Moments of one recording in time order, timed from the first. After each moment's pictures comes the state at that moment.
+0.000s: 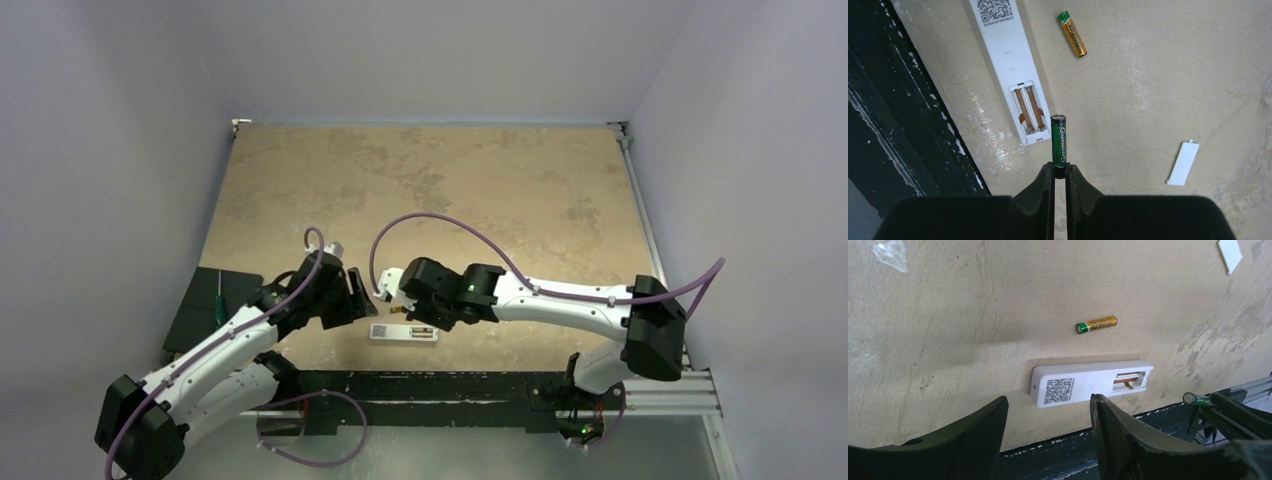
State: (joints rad) left arm -0.60 0.85 0.53 -0.61 0.06 -0.88; right arm 1.20 1.48 1.11 -0.71 0.14 -0.12
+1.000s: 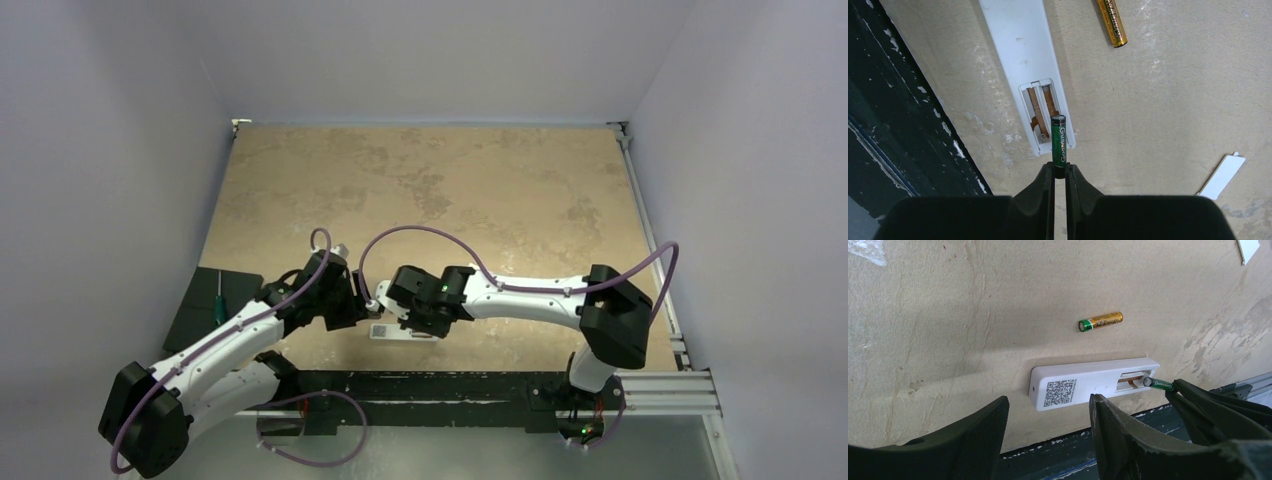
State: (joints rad) left arm -0.60 0.93 0.51 -0.57 0.10 -0.88; right arm 1.20 1.66 1.15 -0.74 0.09 -0.12
